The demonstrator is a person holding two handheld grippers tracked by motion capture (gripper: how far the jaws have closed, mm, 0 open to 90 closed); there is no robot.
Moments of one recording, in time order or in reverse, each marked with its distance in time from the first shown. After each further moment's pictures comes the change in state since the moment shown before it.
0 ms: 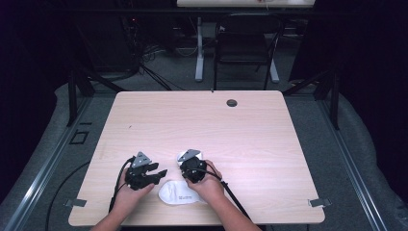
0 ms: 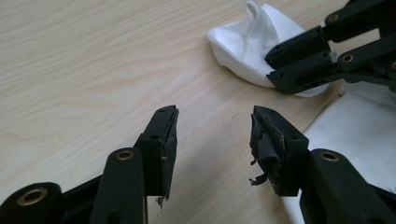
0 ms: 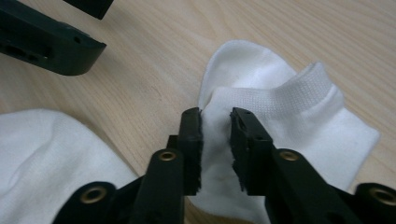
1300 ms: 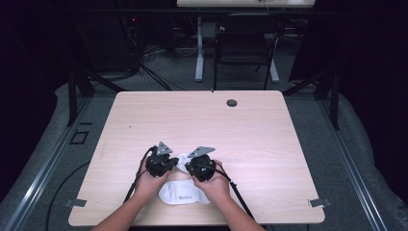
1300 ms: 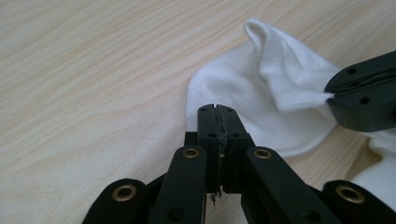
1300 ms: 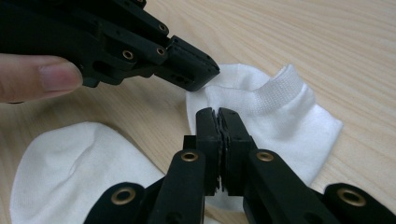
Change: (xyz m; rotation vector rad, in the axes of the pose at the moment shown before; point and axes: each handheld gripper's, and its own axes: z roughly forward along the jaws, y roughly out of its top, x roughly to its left) left arm -0.014 0.034 0.055 0.073 0.009 0.051; right arm -0.014 -0.007 -0.027 -0.096 0.082 0.121
